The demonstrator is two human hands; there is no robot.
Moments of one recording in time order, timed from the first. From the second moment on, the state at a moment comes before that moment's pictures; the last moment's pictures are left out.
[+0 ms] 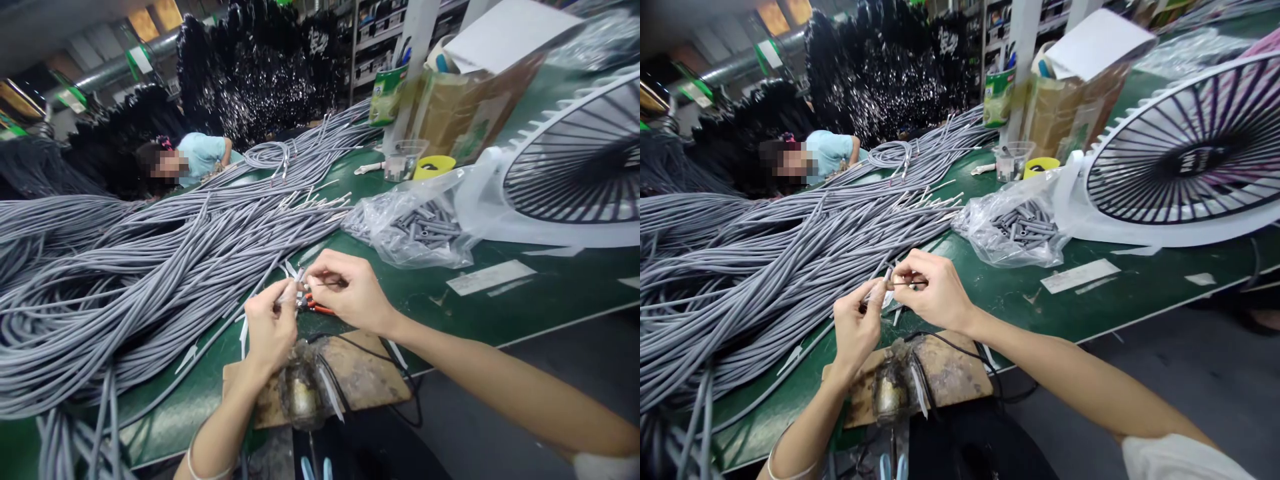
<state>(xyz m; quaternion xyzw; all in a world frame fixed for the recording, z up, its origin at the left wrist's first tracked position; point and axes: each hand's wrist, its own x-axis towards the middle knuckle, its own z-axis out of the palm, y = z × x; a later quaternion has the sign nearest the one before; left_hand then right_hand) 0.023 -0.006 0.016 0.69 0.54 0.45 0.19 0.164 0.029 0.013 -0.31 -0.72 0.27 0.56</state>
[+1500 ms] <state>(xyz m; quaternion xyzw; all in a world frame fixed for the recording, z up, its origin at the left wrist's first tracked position) 0.015 0.003 0.015 0.62 0.52 0.41 0.42 0.178 0.039 0.014 -0.32 -0.81 0.14 0.47</state>
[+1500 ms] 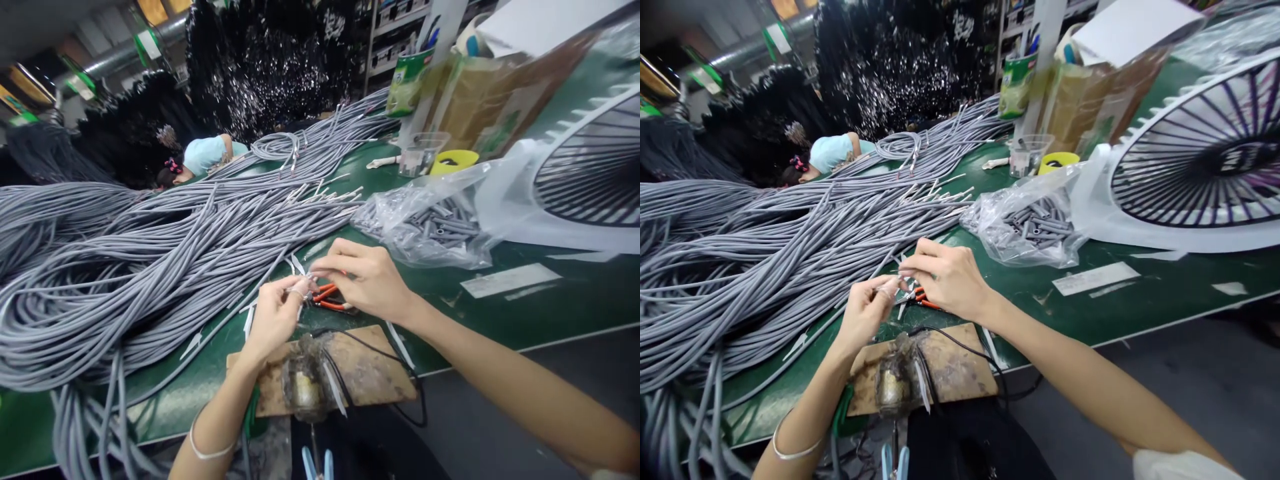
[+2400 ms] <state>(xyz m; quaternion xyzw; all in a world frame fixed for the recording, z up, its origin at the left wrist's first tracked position) 0.011 -0.005 0.019 0.60 0.51 0.53 0.30 0.173 0.038 0.022 -0.32 -0.80 0.21 0.47</state>
